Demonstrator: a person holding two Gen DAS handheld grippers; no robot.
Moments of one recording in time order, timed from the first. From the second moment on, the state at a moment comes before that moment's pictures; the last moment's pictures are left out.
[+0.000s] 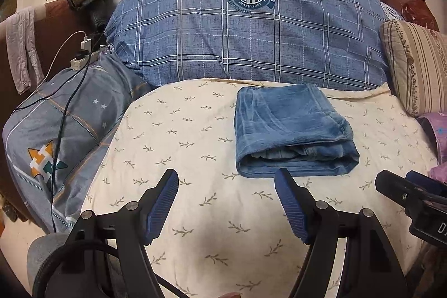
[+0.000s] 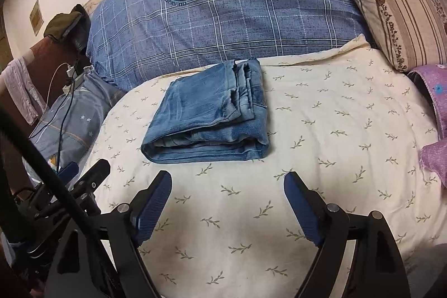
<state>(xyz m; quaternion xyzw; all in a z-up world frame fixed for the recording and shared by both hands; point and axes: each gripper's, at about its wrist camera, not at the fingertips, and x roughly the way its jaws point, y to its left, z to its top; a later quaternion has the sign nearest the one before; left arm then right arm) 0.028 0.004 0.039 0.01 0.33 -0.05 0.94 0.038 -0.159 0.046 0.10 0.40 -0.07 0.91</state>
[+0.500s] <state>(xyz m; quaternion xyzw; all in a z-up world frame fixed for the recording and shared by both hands) 0.031 0.003 0.038 0.00 0.34 -0.05 0.94 0.040 -0.161 0.046 0.09 0.40 -0.07 0.91</state>
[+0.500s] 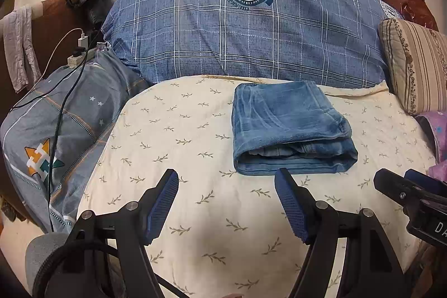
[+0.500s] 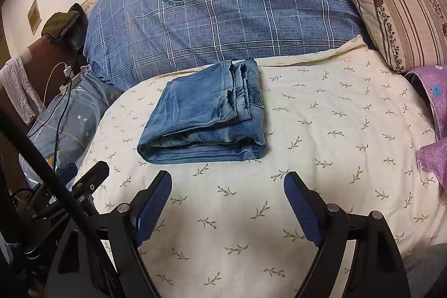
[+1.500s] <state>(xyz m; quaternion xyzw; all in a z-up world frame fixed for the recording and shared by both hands) 0.030 0.002 0.037 0.01 0.34 -0.06 0.94 0.041 -0.161 0.046 0.09 0.40 -0.07 0.91</state>
